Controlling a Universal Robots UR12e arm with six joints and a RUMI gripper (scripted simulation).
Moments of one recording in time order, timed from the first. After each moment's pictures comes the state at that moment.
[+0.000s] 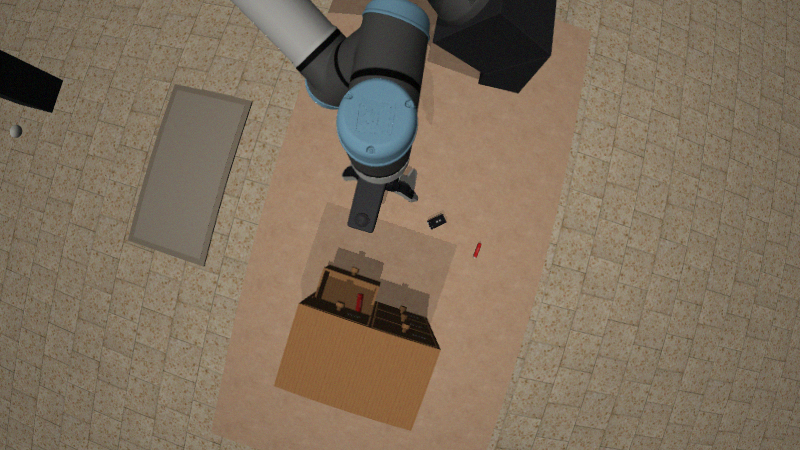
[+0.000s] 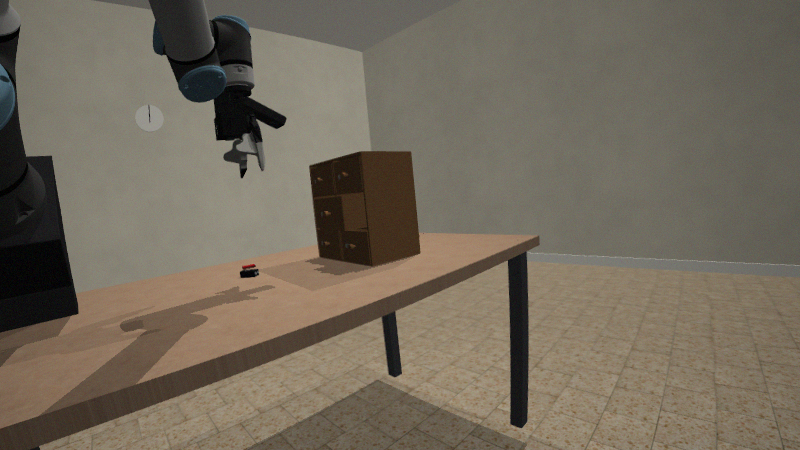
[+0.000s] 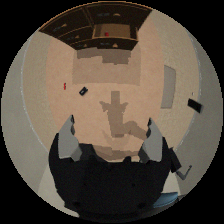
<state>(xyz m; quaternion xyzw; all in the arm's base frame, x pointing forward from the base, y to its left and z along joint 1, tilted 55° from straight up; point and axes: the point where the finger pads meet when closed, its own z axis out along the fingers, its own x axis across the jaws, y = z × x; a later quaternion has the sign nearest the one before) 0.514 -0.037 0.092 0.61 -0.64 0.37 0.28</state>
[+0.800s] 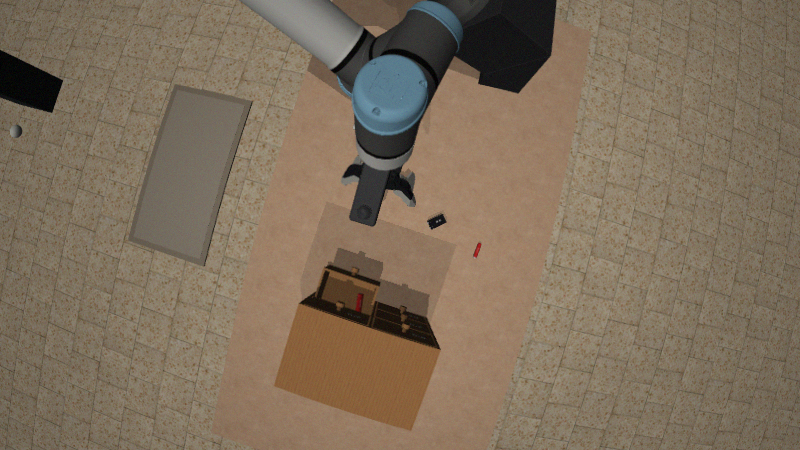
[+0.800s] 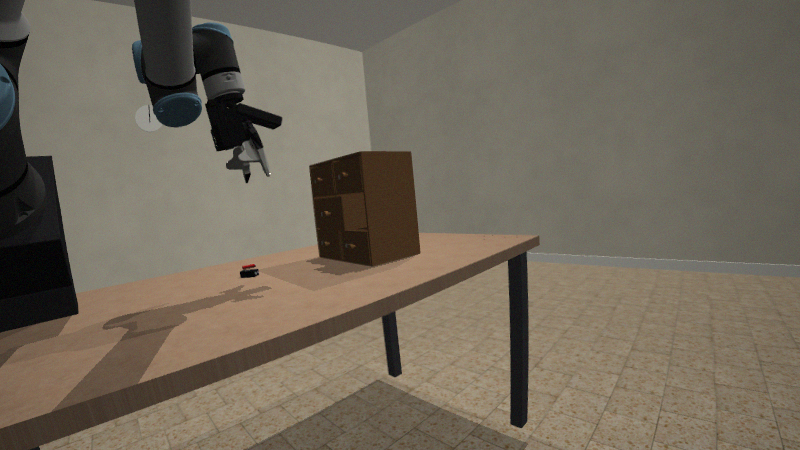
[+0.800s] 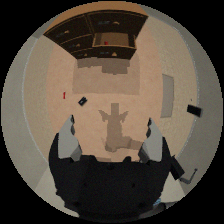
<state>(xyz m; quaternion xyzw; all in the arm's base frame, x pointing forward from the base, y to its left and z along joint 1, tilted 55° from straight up) 0.526 -0.049 0.086 0.63 -0.61 0.42 0.23</state>
